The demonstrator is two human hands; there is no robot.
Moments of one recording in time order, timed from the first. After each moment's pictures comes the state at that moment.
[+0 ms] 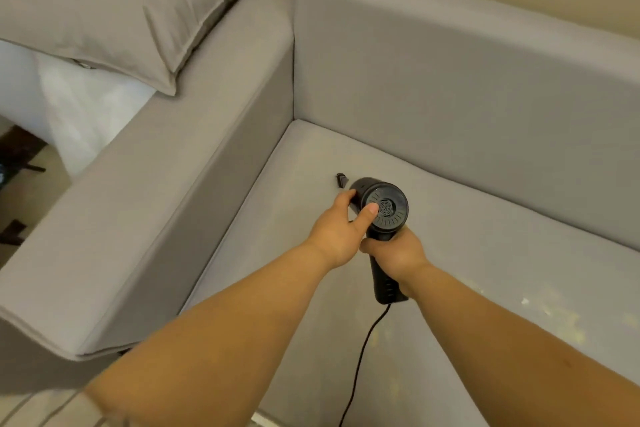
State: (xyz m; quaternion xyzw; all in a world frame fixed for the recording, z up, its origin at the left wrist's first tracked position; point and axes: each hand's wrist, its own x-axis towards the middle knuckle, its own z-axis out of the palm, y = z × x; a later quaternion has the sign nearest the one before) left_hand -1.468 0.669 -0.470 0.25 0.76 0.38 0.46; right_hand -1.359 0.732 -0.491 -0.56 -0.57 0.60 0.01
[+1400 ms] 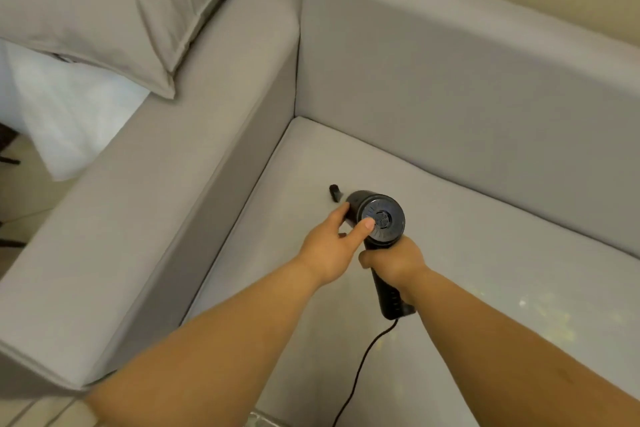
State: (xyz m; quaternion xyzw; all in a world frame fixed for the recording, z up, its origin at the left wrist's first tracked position) left_hand -1.513 0.652 -0.481 0.22 0.74 0.38 0.51; right_hand -1.405 0.731 -0.477 -0.60 -0.57 0.54 -0.10
